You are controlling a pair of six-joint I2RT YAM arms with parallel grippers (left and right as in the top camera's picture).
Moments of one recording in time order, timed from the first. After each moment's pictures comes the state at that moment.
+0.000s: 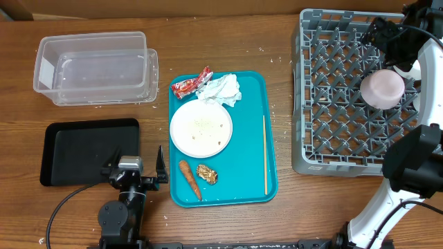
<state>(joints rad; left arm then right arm) -0.01 0.02 0.01 -0.07 0.04 -0.02 -0.28 2.08 2.07 -1.07 -0.19 0.31</state>
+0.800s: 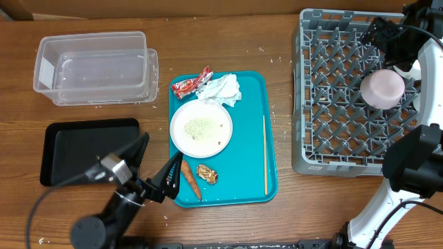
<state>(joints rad) -0.01 0.24 0.43 -0.06 0.54 -0.48 -0.28 2.08 2.07 -1.07 -0.20 0.31</state>
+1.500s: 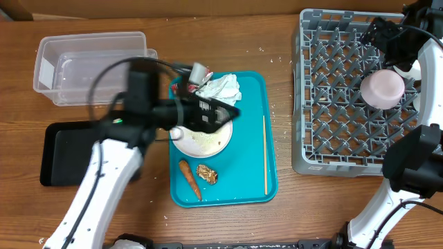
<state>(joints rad) -0.29 1.36 1.16 -0.59 0.85 -0.32 -0.28 2.08 2.07 -1.08 -0.20 0.31</state>
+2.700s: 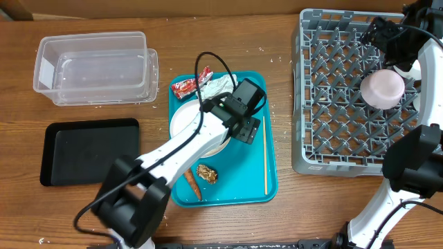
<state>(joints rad) -0.68 1.85 1.34 -0.72 -0.15 -0.26 -0.28 2.08 2.07 -1.08 -0.20 0.31</state>
